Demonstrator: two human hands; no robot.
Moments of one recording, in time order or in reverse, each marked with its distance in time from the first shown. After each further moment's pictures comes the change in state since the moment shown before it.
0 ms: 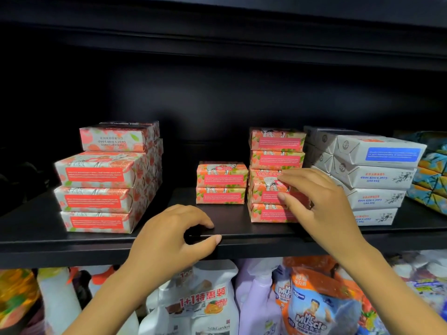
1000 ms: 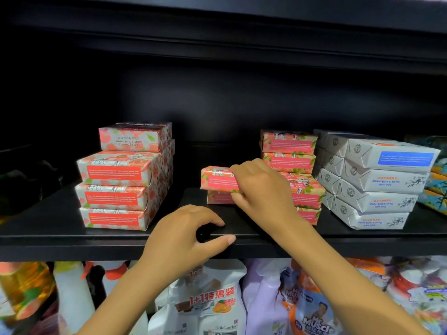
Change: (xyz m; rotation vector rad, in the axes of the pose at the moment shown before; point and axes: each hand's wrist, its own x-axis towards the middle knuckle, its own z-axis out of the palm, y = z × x) left_hand -0.004 0.001 -0.002 -0.024 0.001 -0.026; right_hand 0.045 -0.070 0.049 -0.296 -0.194 -0.167
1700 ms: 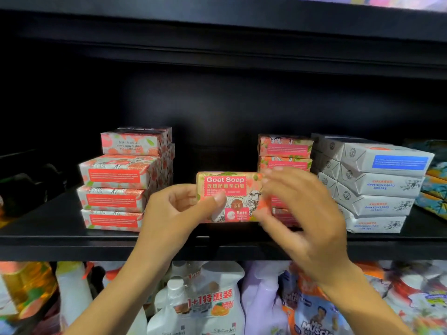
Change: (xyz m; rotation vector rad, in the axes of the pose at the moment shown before) left_hand 0.007 0.035 -0.022 -0.910 0.242 -0.234; right_hand -0.057 0.013 -0.037 0.362 0.546 -0.178
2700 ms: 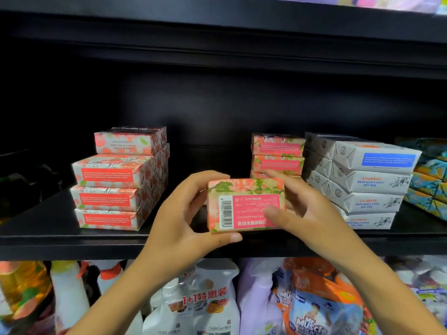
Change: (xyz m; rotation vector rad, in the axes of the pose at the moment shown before) left_hand -0.005 -0.005 0.009 0.153 -0.251 0.404; right_hand 0.000 0.016 -0.022 0.776 -0.414 0.732
